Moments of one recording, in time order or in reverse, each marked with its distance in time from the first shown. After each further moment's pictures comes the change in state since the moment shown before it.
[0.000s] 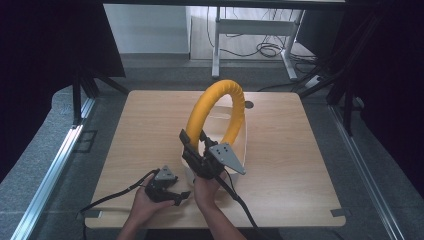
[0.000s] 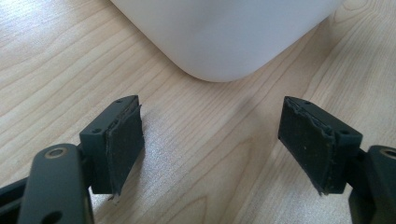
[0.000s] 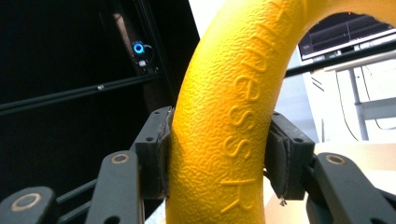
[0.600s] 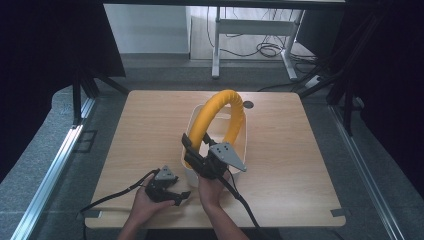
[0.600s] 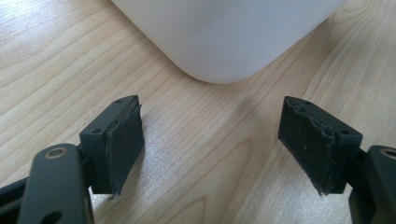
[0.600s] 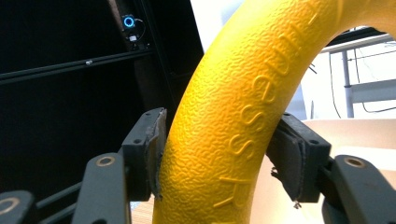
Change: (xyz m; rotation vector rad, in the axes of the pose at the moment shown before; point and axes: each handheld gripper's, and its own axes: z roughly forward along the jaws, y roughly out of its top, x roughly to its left) left arm 0.000 0.000 0.000 -0.001 -0.004 -0.003; right arm -0.009 -0.003 -0.001 0.095 -0.024 -0.032
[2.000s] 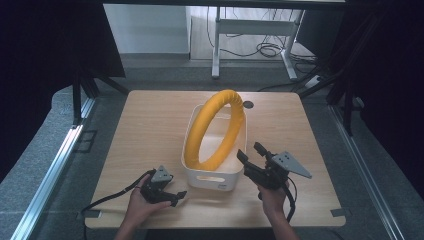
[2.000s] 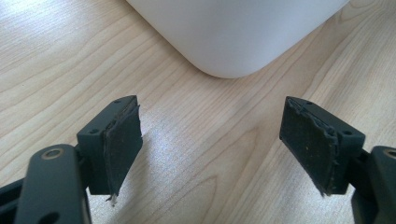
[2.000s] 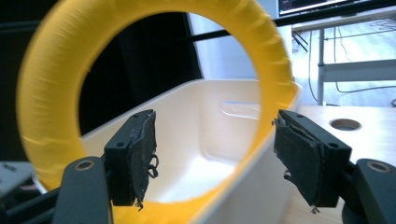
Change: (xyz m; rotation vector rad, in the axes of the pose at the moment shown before) left arm -0.003 -0.001 -0.015 -0.006 0.064 0.027; right arm -0.127 0.020 -0.092 0.141 -0.004 -0.075
